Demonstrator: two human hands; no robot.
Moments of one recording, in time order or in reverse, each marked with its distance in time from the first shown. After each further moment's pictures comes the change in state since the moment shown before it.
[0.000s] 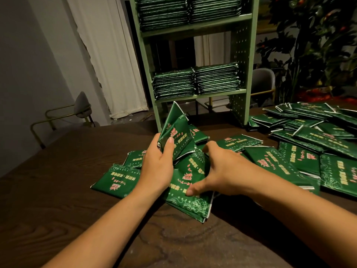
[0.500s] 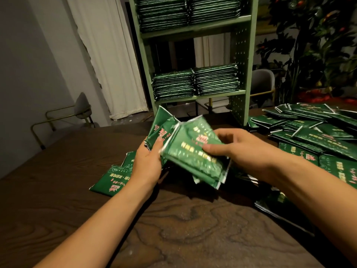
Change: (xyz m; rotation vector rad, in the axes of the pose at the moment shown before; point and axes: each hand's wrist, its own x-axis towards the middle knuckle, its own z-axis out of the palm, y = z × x) left_hand 0.010 -0.002 -0.012 -0.195 0.060 -0.210; right_hand 0.009 0.031 -0.026 0.884 -0.062 -0.136
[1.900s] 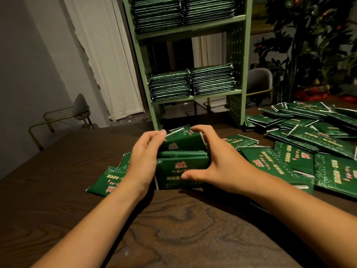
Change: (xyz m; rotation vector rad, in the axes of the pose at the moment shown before) left_hand -0.007 0.014 -0.001 -0.142 -0.117 0.016; right_hand 0.012 0.031 0.019 -0.494 0.106 -0.504
